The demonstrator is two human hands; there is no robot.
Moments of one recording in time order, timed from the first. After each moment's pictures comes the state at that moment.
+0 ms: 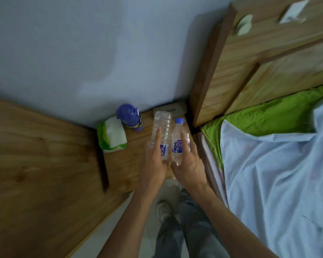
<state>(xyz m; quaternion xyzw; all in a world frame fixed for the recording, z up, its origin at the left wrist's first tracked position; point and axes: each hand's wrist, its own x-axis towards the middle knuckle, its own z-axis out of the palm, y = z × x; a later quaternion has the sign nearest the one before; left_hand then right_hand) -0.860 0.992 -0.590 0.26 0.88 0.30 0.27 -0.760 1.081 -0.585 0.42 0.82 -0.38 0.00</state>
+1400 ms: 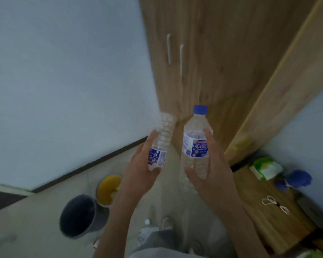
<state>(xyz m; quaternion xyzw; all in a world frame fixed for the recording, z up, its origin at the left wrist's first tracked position) -0.545 0.557 -0.184 -0.25 0.88 0.39 -0.07 -0.641 0.756 -0.176 -0.27 0.84 -0.47 0.06</state>
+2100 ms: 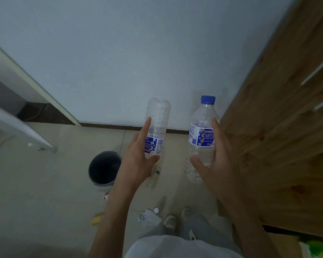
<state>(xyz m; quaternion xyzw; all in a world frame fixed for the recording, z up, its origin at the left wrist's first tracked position) -0.449 0.397 -0.207 -0.49 0.74 0.41 -0.21 -0.654 0.515 -0.206 -0.47 0.75 -0.42 0.20</state>
